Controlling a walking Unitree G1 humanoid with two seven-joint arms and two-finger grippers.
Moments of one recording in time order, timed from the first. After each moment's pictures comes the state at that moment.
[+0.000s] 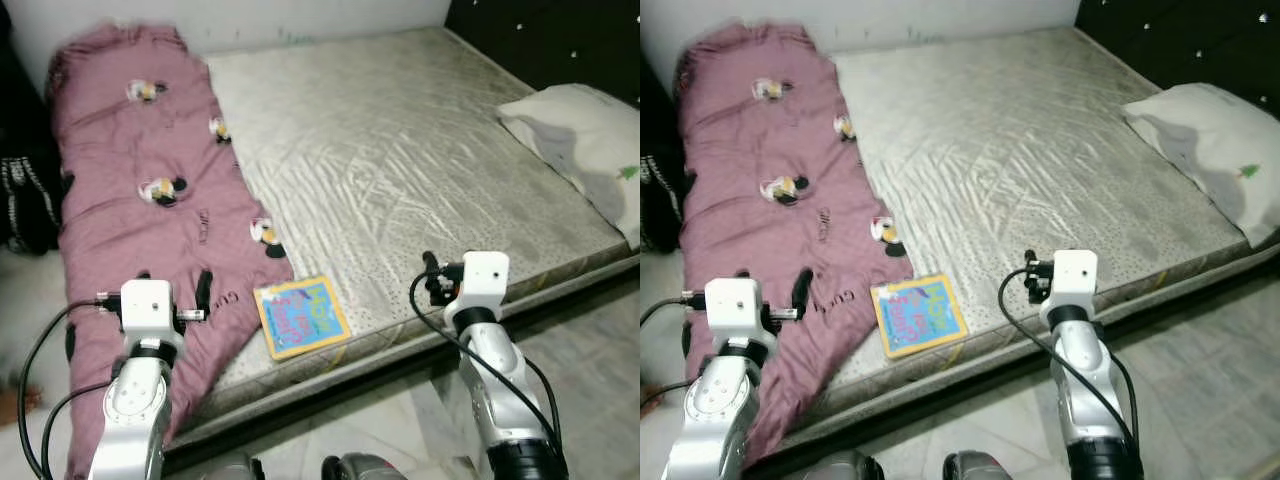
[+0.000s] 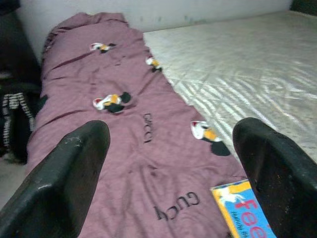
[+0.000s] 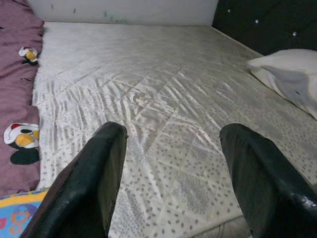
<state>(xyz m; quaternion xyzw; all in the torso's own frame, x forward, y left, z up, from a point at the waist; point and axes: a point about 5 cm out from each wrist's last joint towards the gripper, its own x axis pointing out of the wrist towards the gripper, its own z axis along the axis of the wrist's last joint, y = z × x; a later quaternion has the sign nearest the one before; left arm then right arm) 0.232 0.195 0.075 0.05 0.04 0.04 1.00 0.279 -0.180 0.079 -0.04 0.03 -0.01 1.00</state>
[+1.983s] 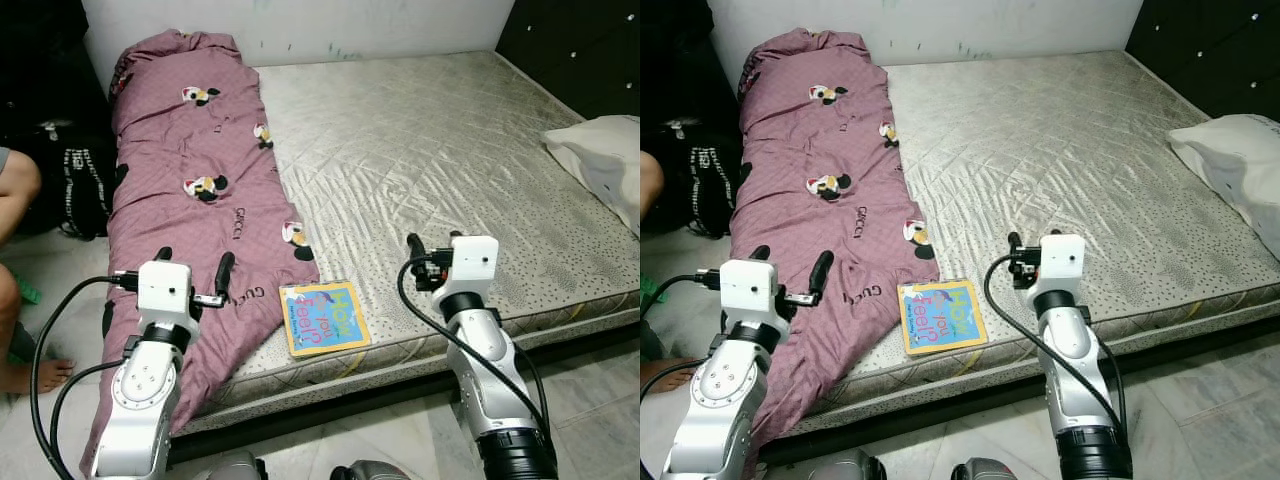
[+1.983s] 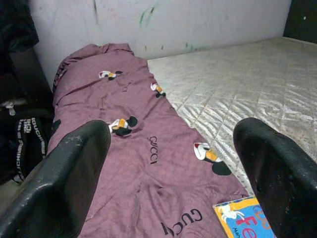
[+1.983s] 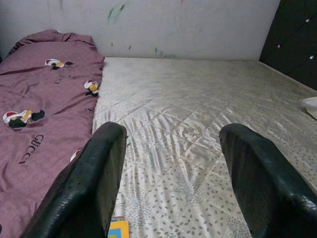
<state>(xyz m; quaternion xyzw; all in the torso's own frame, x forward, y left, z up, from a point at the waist) 0.242 0.177 0.099 0.06 0.00 -0.03 1.00 0.286 -0.161 0.095 -0.02 0.00 0.02 1.00</state>
